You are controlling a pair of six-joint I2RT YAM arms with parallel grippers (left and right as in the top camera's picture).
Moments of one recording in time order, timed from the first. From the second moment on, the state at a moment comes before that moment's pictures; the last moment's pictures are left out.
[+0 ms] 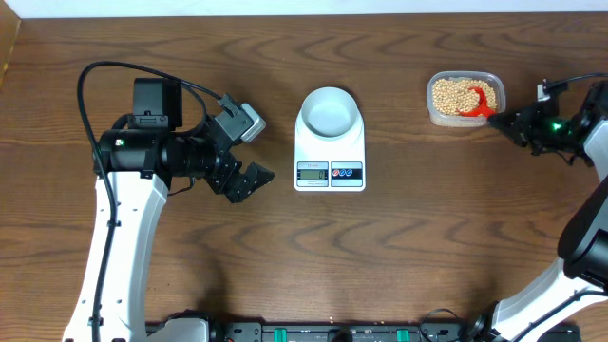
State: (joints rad) left arm -0.01 1.37 1.29 -1.12 0.65 0.73; right arm -0.47 1.97 1.33 -0.62 -0.93 0.17
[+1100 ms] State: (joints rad) left arm -0.01 1.37 1.29 -1.12 0.65 0.73; right arm -0.54 1.97 1.33 -0.69 -1.02 0.12
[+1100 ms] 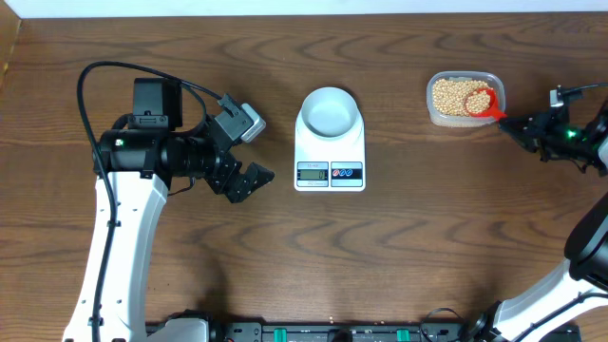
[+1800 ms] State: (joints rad) left arm -0.01 1.37 1.29 -1.12 0.65 0.73; right arm -0.59 1.97 1.33 -0.73 -1.08 0.09
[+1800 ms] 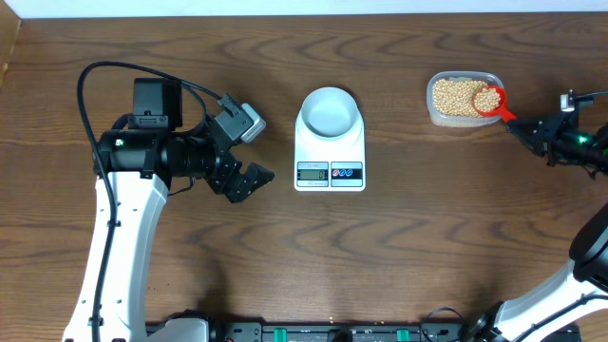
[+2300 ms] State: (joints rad) left arm -0.02 1.37 1.29 -1.12 0.65 0.73; right arm -0.59 1.97 1.33 -0.74 -1.14 0.09
